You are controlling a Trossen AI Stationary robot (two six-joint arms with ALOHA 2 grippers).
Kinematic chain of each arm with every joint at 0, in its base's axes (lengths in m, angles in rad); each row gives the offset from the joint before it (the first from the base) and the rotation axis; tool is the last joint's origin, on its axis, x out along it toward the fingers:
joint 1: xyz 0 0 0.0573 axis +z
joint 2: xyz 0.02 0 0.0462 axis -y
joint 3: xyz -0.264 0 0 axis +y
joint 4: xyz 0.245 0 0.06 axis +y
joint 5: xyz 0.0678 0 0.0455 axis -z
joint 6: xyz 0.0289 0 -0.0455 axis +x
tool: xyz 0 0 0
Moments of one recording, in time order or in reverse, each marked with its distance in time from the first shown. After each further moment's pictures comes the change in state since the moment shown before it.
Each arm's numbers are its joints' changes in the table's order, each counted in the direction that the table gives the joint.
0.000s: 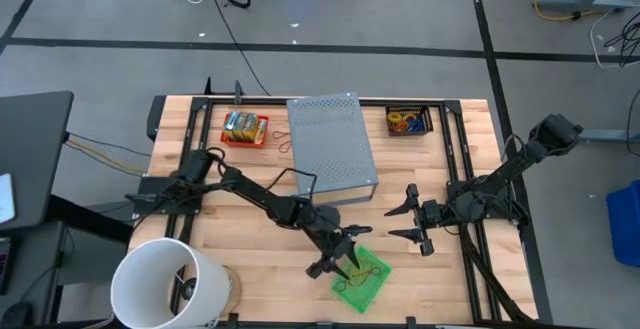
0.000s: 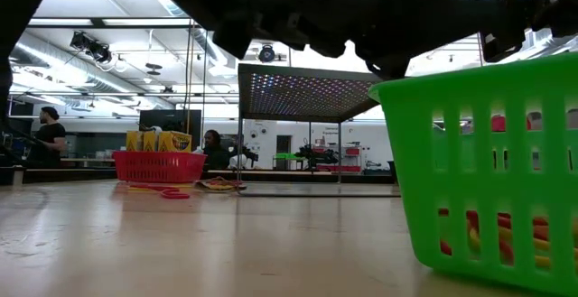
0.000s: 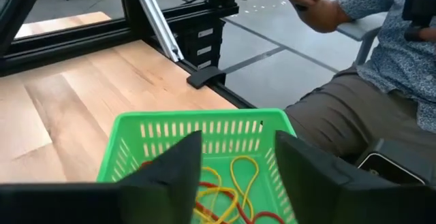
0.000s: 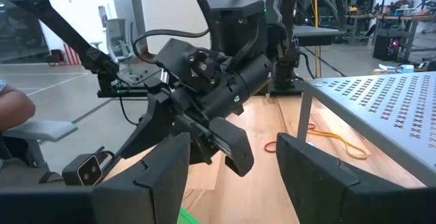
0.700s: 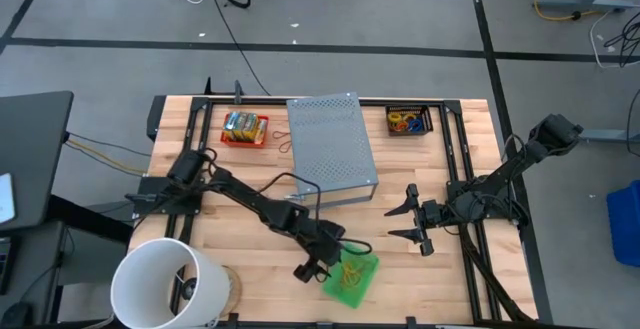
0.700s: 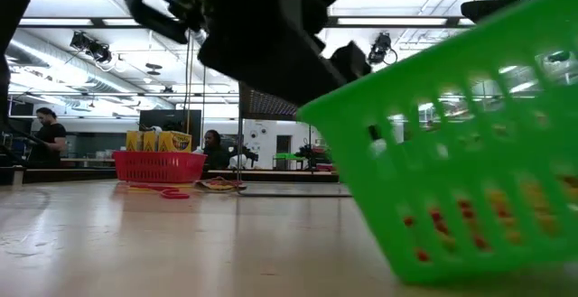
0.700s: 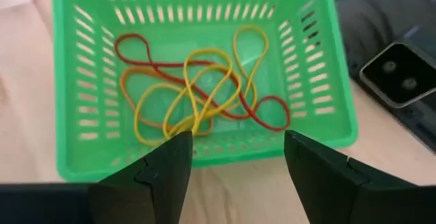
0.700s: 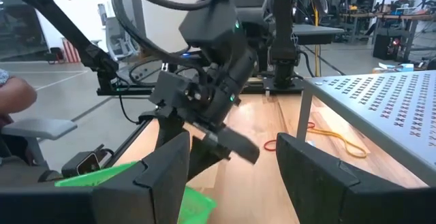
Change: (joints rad) left arm -0.056 0.065 0.000 0.454 -0.214 0.037; right arm 0.000 0.000 0.000 0.007 0.000 0.000
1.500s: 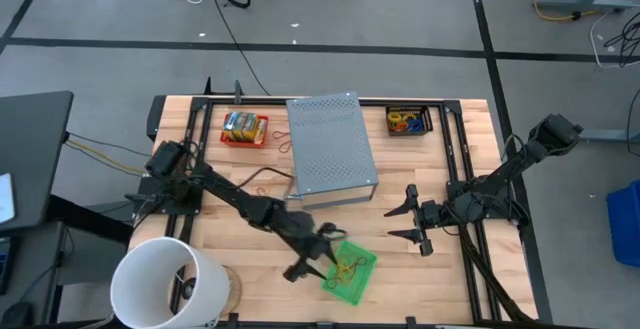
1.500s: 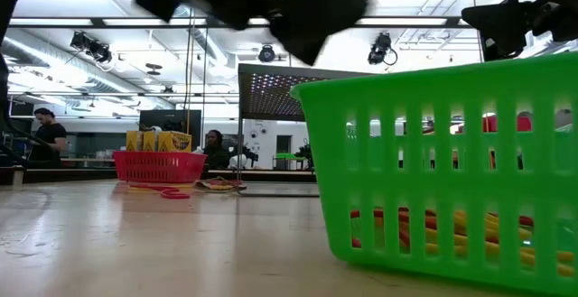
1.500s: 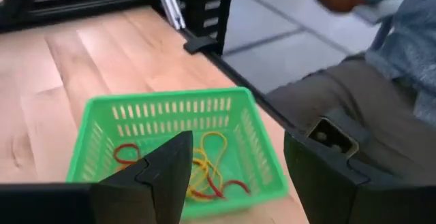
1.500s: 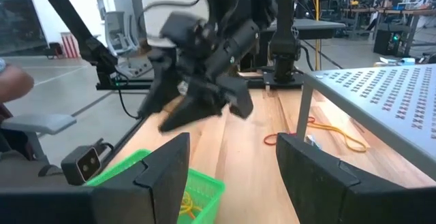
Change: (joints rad) left arm -0.031 0.171 0.227 -0.355 0.025 -0.106; right arm 0.000 0.000 0.000 0.023 0.000 0.010
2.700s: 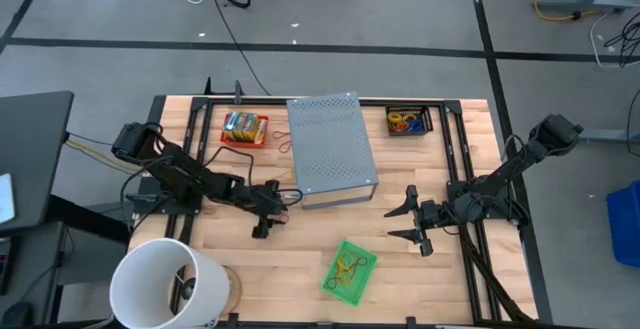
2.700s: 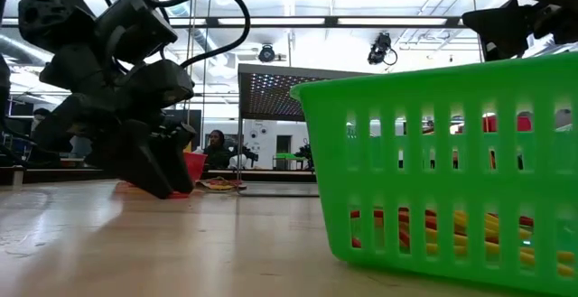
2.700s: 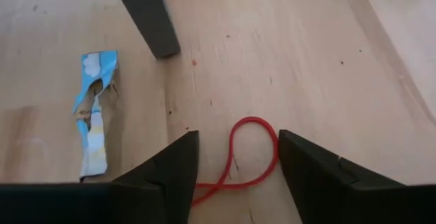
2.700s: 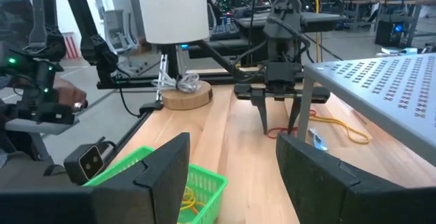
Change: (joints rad) left arm 0.196 0.313 0.680 0.019 -0.344 -0.063; right arm 0.000 0.000 0.000 0.019 0.001 0.041
